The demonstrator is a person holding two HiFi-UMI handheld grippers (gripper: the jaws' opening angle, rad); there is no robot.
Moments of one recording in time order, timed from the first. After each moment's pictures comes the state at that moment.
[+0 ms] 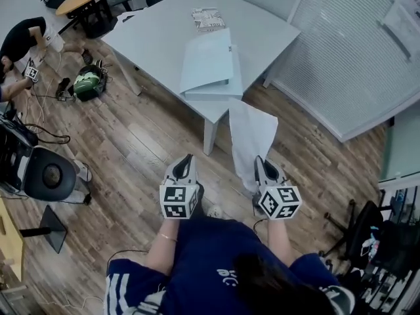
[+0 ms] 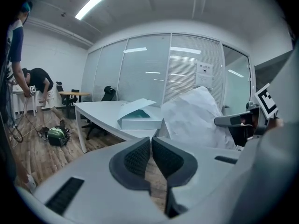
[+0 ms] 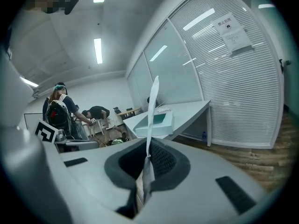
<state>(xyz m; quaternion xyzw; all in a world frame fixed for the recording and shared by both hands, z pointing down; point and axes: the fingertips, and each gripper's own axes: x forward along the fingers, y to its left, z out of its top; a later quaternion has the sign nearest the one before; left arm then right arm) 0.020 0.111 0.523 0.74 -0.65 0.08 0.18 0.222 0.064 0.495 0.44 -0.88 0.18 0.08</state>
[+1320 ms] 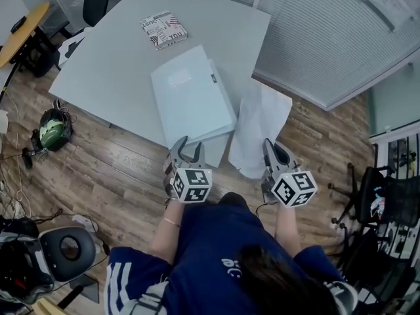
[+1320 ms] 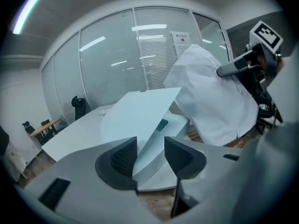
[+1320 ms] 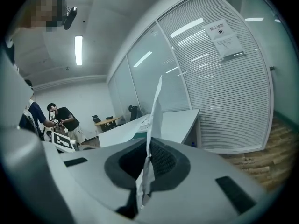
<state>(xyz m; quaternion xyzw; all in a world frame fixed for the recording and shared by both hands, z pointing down) -0.018 -0.161 0.551 0.80 -0.52 0.27 0.07 0.182 -0.135 0.458 0.55 -0.81 0.19 0.04</state>
